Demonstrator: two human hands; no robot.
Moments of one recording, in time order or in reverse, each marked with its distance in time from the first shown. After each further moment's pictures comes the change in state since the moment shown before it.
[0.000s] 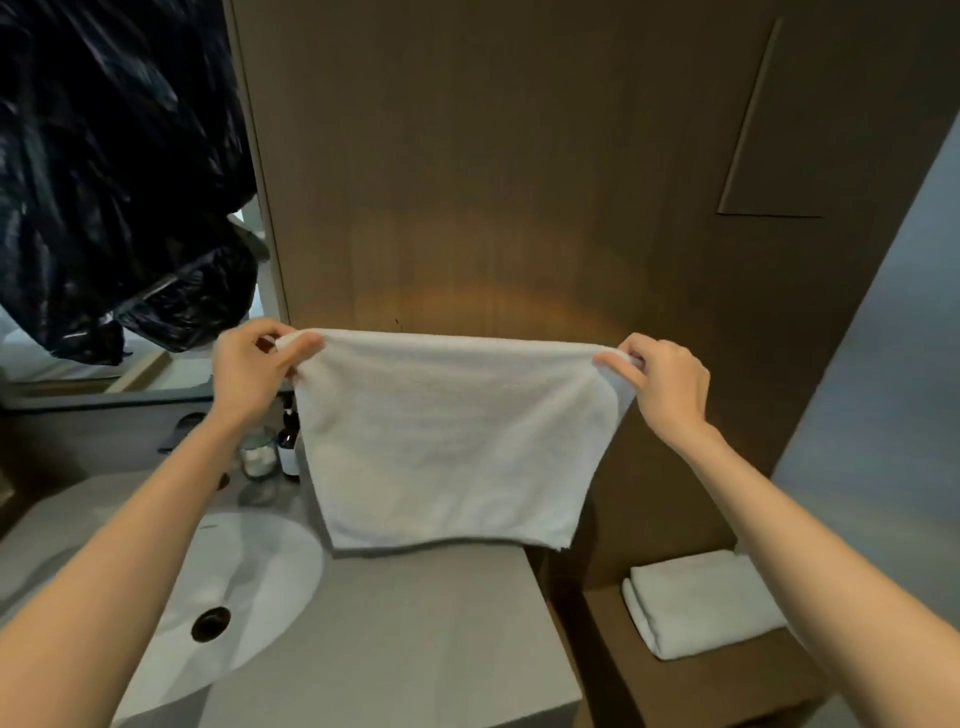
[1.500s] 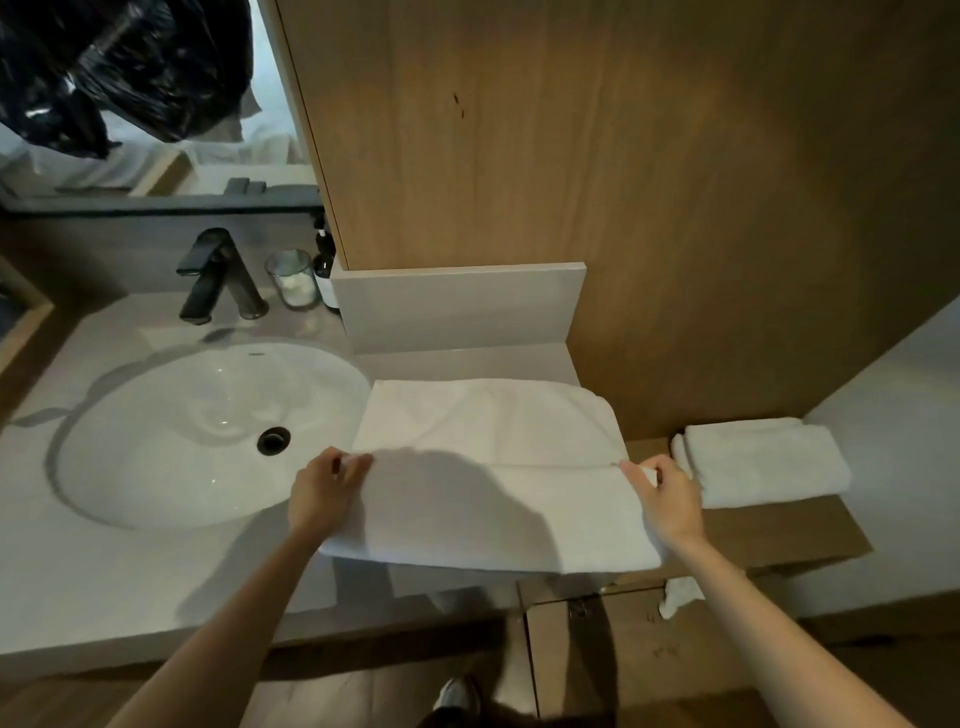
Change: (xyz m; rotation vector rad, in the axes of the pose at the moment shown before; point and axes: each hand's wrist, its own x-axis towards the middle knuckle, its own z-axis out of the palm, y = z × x) left_hand -0.250 -0.181 0.045 0.394 -0.385 -0.748; right_hand -0.257 0.052 0.157 0.319 -0.614 0.732
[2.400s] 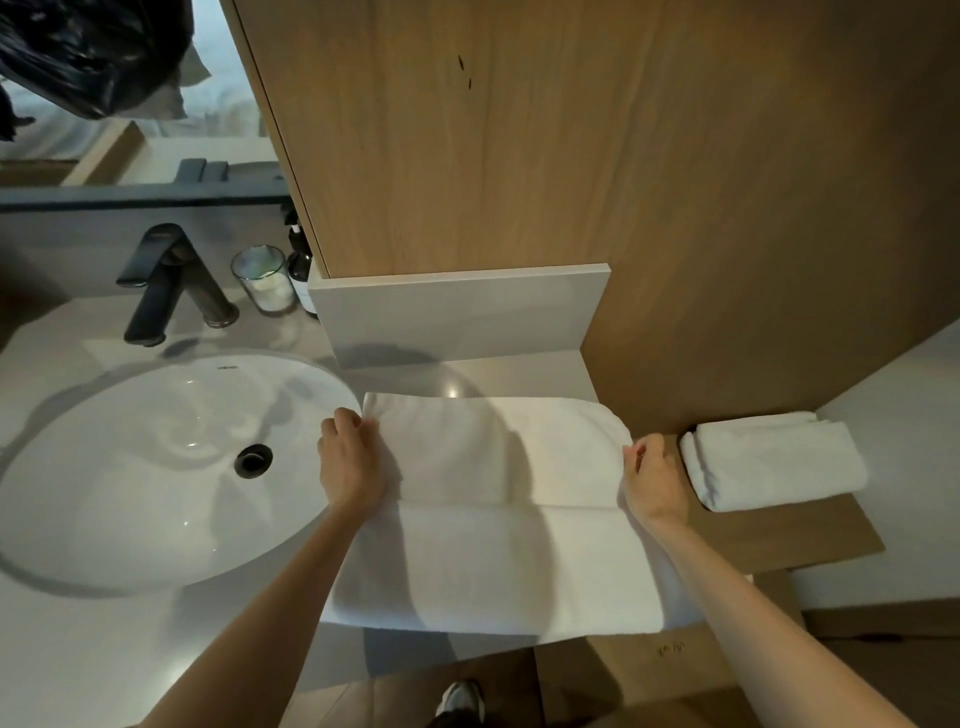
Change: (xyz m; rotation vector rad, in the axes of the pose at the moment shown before) left_hand 0.086 0.033 0.054 0.002 0.162 -0.020; right_hand 0.071 -0.026 0.056 -0.231 0.060 0.132
